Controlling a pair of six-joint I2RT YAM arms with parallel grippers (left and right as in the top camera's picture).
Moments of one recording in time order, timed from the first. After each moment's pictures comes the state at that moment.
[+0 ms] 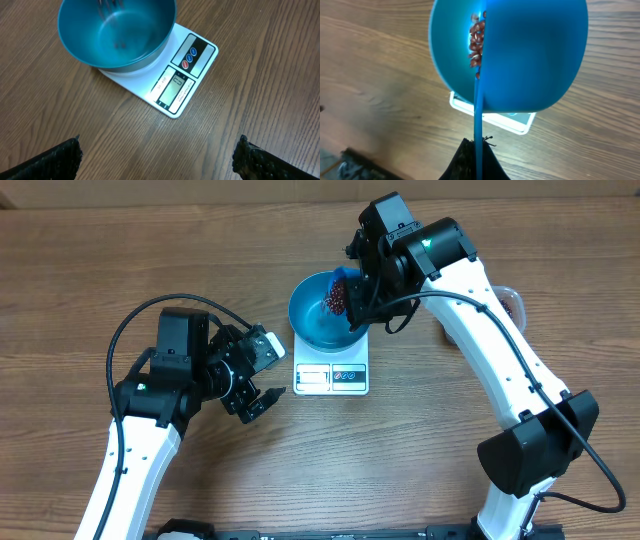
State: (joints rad) left arm -0.16 1.20 1.00 -0.80 0.46 0.74; right arm 0.45 1.95 2.00 -1.35 -0.26 0.26
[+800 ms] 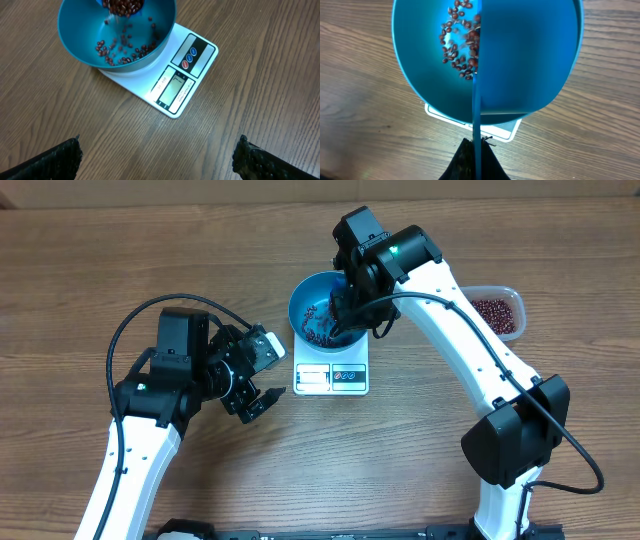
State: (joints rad) left arm -0.16 1.20 1.00 -0.80 0.46 0.74; right arm 0.51 2.02 2.00 -1.34 -0.12 0.28
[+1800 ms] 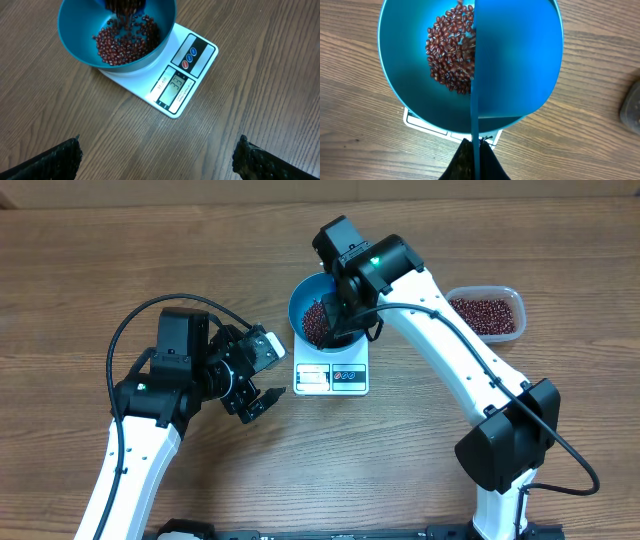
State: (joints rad) left arm -0.16 1.20 1.00 -0.80 0.46 0.74; right arm 0.59 2.02 2.00 -1.32 0.06 0.28
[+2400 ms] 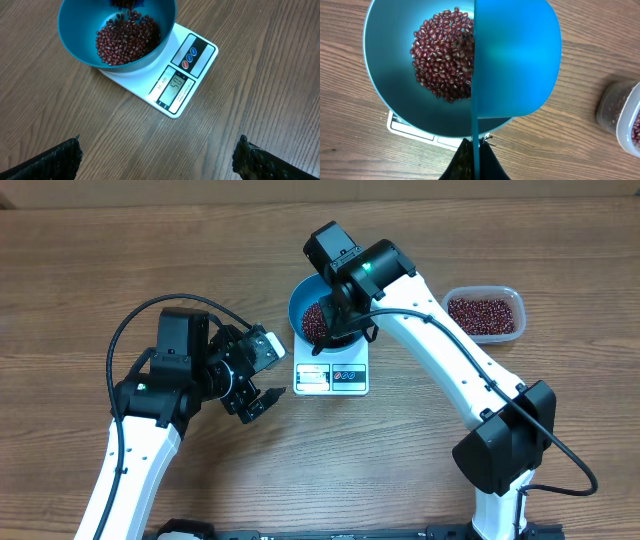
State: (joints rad) left arm -0.16 1.20 1.00 -0.80 0.46 0.74; right arm 0.62 2.02 2.00 -1.32 0.17 0.28
